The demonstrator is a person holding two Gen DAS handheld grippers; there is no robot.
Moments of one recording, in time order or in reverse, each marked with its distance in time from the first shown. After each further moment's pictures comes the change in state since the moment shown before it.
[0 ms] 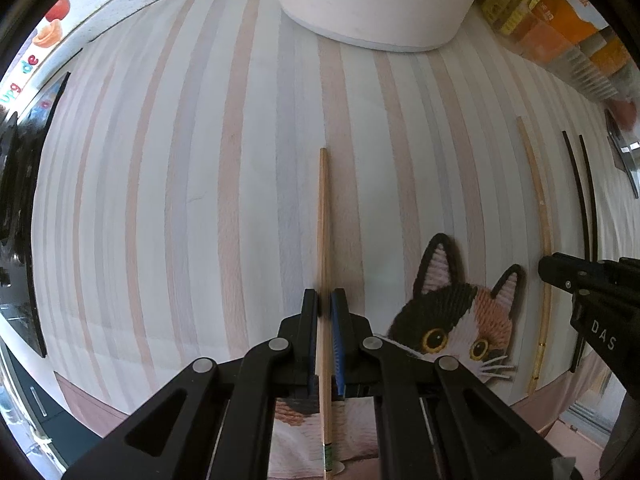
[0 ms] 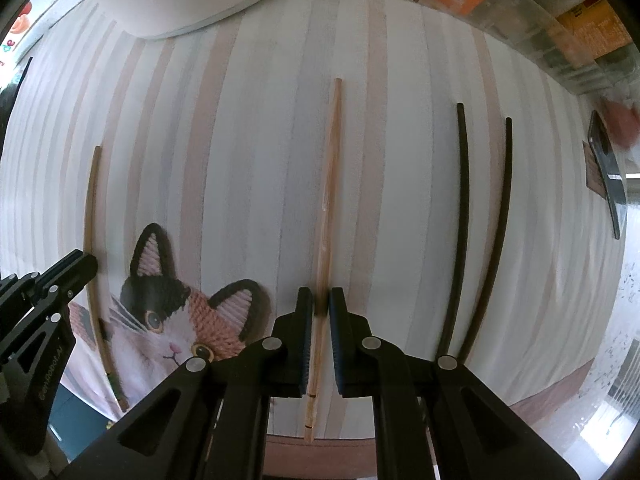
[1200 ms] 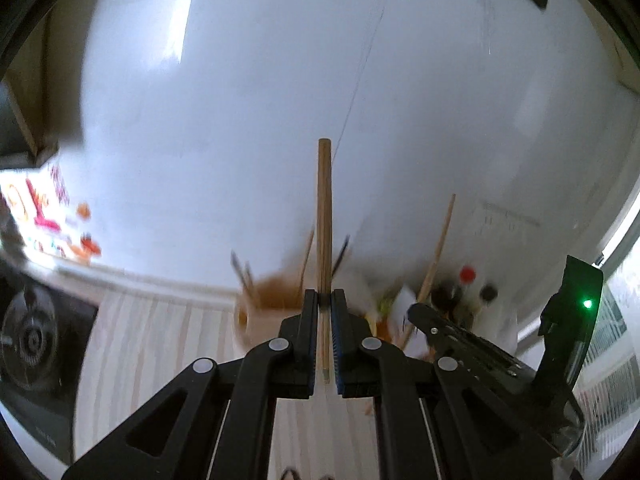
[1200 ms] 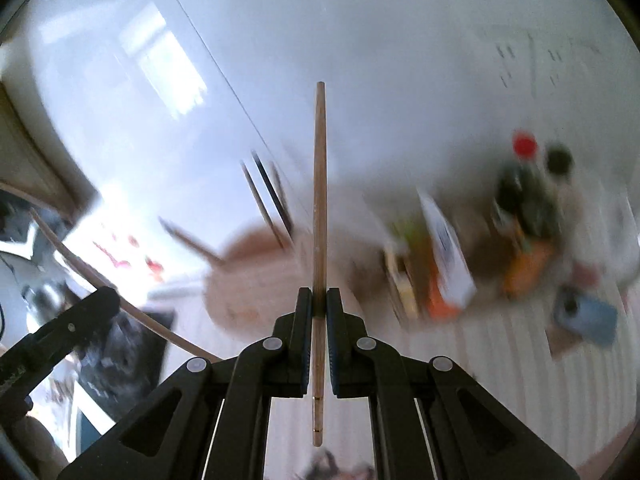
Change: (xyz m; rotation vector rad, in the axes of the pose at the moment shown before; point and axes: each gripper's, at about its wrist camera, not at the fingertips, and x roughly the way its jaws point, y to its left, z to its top) left arm -0.327 0.001 0.107 -0.068 -0.785 -0.267; right arm -0.282 -0.063 0.038 0.192 -0.840 0.382
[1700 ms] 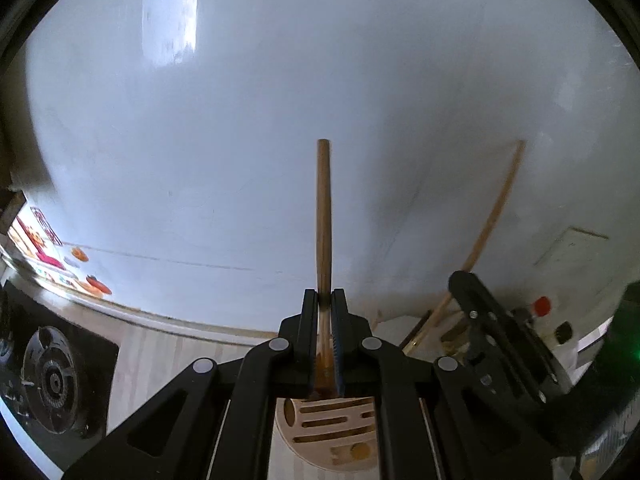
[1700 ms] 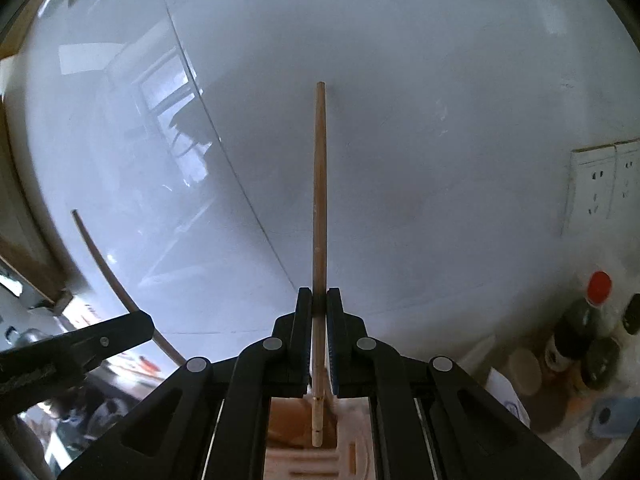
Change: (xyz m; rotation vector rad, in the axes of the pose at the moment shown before) left arm 0.107 0.052 0.043 0.031 0.108 0.142; right arm 0.084 0.048 0.080 -0.068 -0.302 0.011
